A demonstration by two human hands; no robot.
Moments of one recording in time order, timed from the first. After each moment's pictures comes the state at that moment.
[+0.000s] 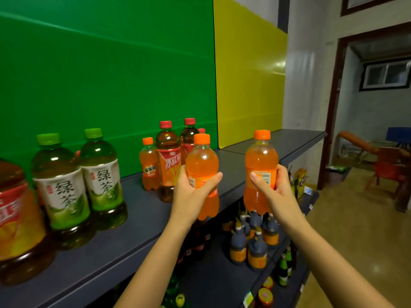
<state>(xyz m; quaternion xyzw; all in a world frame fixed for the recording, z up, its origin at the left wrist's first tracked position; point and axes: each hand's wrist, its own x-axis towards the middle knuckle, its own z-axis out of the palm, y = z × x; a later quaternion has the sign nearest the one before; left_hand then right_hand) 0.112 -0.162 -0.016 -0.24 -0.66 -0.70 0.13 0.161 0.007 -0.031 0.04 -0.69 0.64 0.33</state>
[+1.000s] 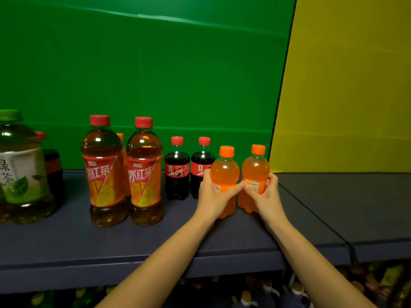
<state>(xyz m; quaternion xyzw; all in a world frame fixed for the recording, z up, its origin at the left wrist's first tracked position) -0.129 0.032 -0.043 -0.02 -0.72 -0.63 0.30 -0.174 0.158 -0.048 0.22 -0.70 0.68 0.11</state>
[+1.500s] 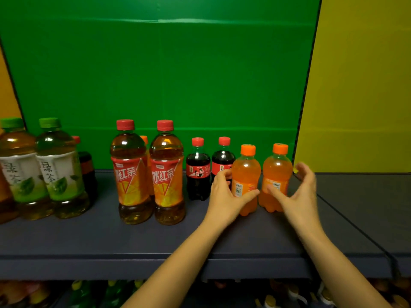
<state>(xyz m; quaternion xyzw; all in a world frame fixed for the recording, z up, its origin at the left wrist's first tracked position) -0.102 0.020 -0.037 0.03 -0.81 -0.51 0.28 -0.159 0.164 -0.039 0.18 -0.75 0.58 0.25</state>
